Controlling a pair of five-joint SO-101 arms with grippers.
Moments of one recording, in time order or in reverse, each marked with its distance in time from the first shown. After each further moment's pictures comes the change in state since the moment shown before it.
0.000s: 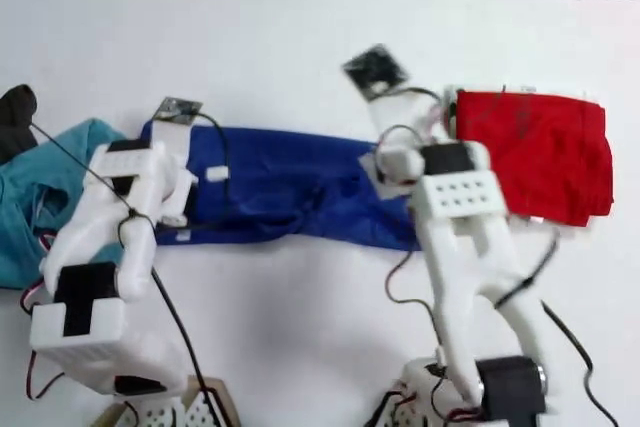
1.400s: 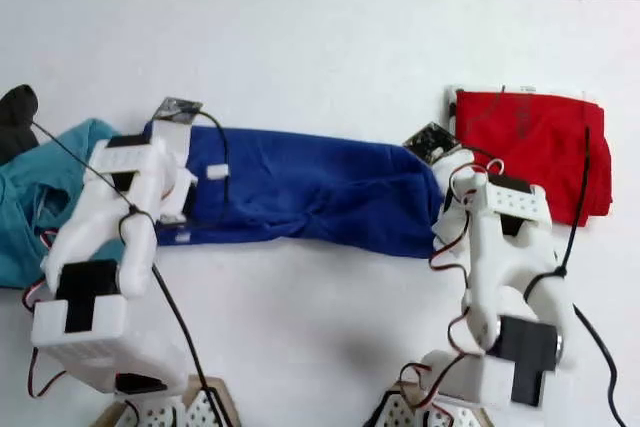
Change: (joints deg) left arm -0.2 -2.0 -3.7 7.4 0.0; right arm 20.5 10.2 14.0 -5.8 28.0
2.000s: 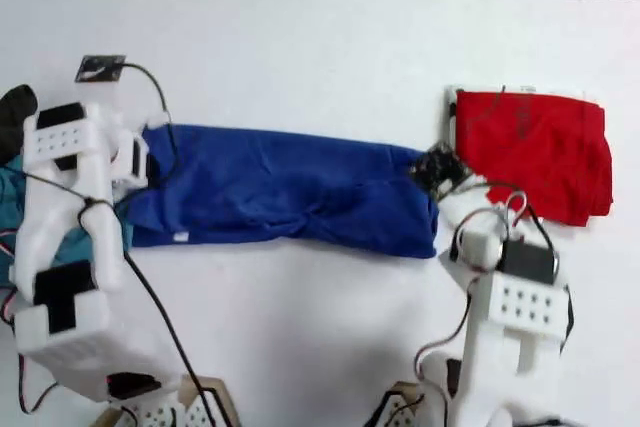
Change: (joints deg) left arm -11.2 3.0 -16.0 3.5 3.3; right arm 0.2 -44.8 14.5 17.6 0.2
